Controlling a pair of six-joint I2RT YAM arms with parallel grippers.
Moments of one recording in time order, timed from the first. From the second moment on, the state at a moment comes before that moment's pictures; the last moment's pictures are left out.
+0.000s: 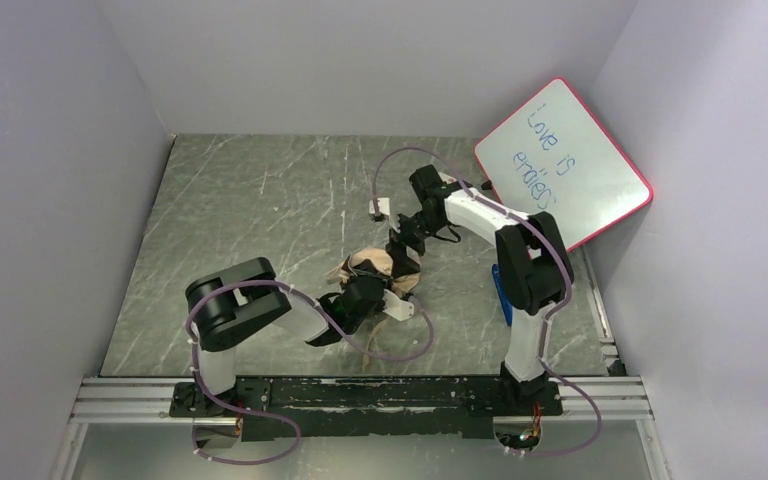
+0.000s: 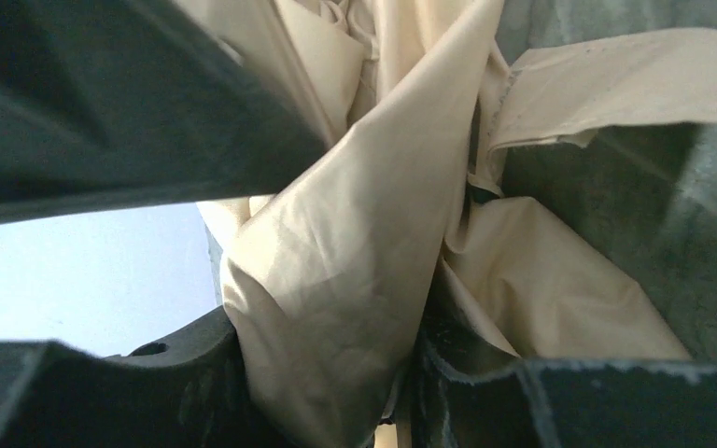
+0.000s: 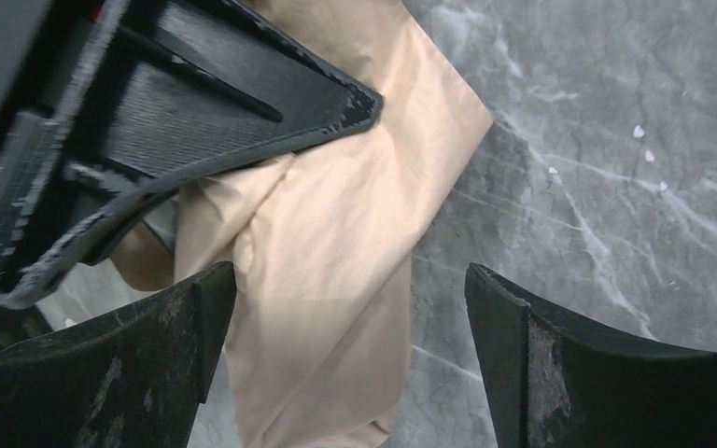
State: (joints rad) left arm -1.08 1.88 0.64 0.71 -0.52 1.00; right arm 0.44 1.94 1.37 -0.75 -0.78 -0.96
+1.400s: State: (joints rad) left arm -0.76 0.92 0.50 0.28 -0.21 0.41; right arm 0.55 1.74 0.94 -0.19 -0.46 -0.87
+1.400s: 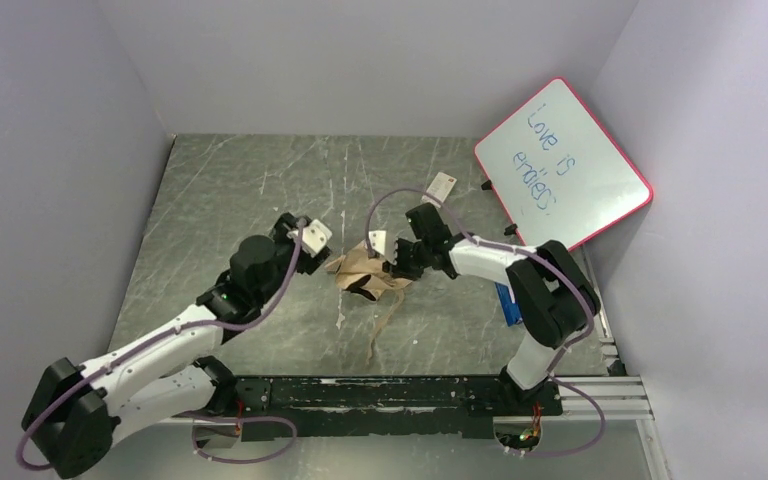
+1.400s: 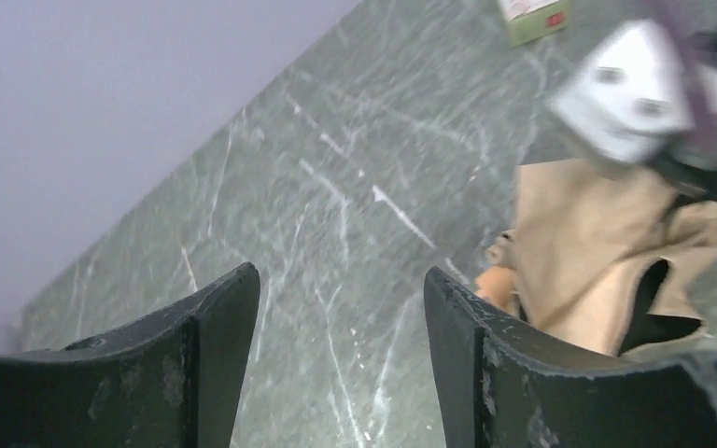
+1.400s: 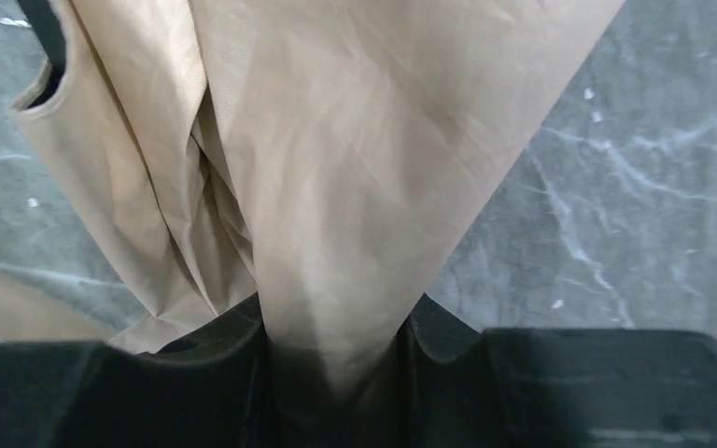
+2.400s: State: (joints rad) left arm -0.47 1.86 1.21 -0.33 0.83 0.68; right arm 0.85 1.65 0.57 0.45 0.12 -0.93
